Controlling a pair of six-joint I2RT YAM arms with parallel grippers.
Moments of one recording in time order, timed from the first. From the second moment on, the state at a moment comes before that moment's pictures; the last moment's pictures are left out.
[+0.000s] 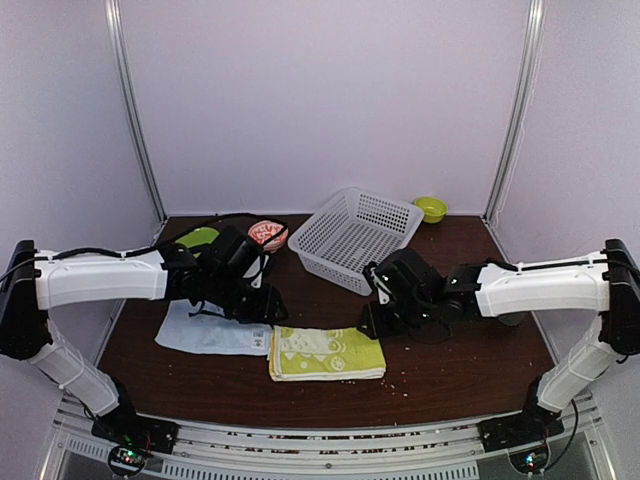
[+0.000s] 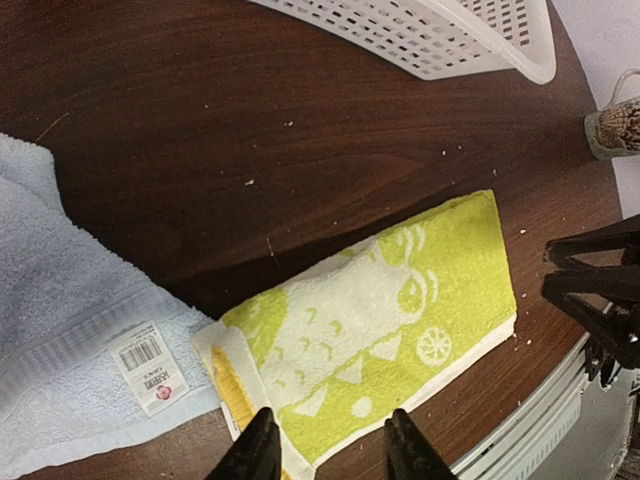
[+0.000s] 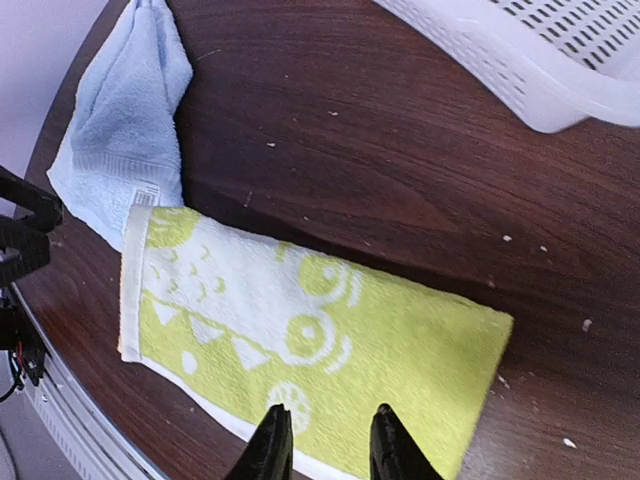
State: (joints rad) left arm -0.87 1.49 1.03 -0.47 0.09 -0.67; right arm 0.97 1.52 0.97 -0.34 0.06 0.66
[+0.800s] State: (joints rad) left arm -0.89 1.59 1.06 -0.44 0.13 -0.65; right arm 0.79 1.64 0.81 -0.06 -0.11 0.79
